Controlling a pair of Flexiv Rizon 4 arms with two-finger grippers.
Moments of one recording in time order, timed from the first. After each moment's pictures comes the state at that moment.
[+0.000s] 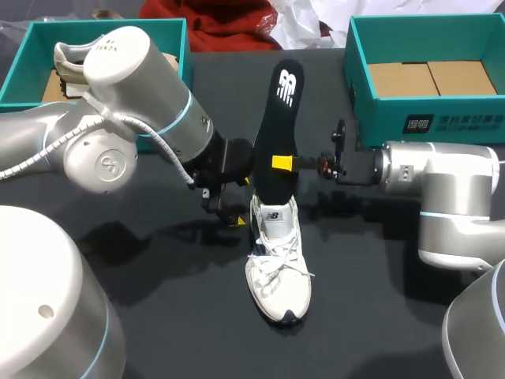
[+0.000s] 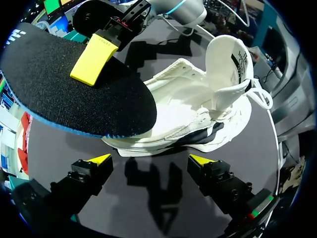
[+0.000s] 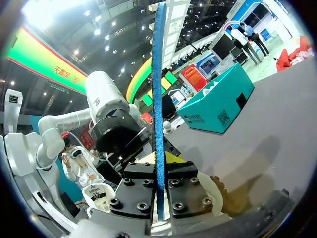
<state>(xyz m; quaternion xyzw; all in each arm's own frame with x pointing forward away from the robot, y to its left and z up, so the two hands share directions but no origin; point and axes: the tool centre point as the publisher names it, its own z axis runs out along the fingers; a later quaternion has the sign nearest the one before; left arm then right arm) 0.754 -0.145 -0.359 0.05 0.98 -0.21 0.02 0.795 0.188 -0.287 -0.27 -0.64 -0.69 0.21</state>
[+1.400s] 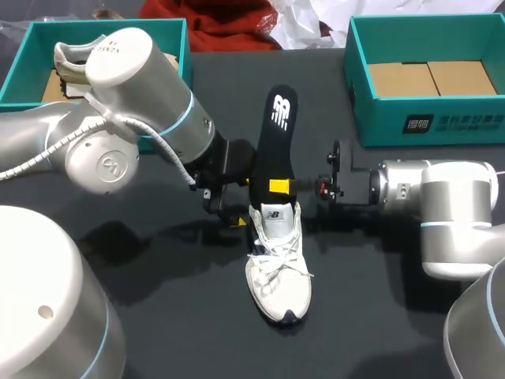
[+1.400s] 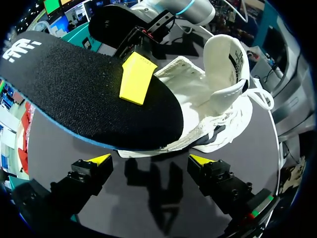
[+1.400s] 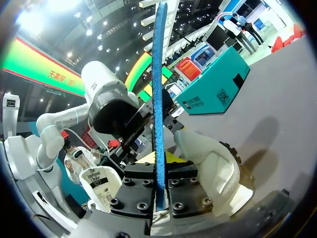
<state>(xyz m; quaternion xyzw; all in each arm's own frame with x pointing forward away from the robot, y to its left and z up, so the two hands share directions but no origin) 0.754 -0.147 -0.361 0.05 0.98 -0.21 0.02 0.759 0.194 -0.316 -0.30 -0.65 -0.66 0.24</state>
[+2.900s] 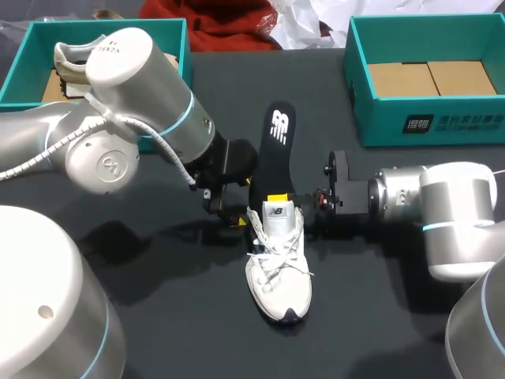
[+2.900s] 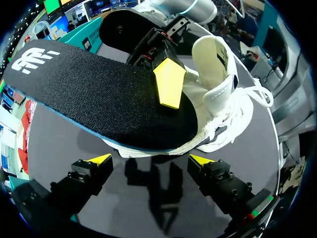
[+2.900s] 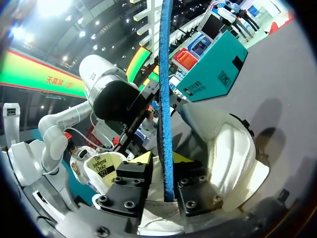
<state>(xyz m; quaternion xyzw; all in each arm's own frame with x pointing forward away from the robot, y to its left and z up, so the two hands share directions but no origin) 0.754 -0.147 -0.361 0.05 0.98 -0.21 0.02 0.734 0.197 -0.326 -0.31 -0.66 -0.63 0.28</state>
